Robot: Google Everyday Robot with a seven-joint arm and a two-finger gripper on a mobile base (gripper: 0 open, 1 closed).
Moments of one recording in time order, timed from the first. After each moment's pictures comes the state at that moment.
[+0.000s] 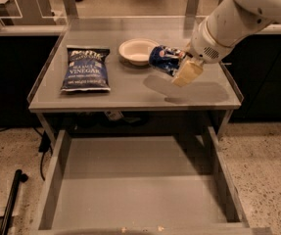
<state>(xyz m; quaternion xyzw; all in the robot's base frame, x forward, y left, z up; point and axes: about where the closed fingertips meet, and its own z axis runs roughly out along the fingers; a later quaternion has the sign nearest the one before) 0.608 -0.116 0.902 -0.59 0.75 0.04 0.27</state>
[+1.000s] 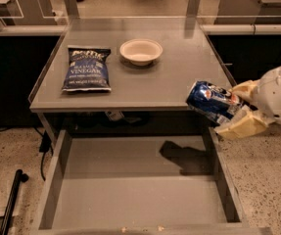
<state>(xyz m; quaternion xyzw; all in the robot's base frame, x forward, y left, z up) 0.450 -0.188 0.899 -0.58 0.74 0.09 0.33</state>
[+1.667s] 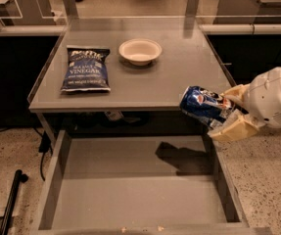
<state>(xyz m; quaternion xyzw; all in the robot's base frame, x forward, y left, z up) 0.446 -0.180 0.888 -0.59 0.74 0.09 0.32</state>
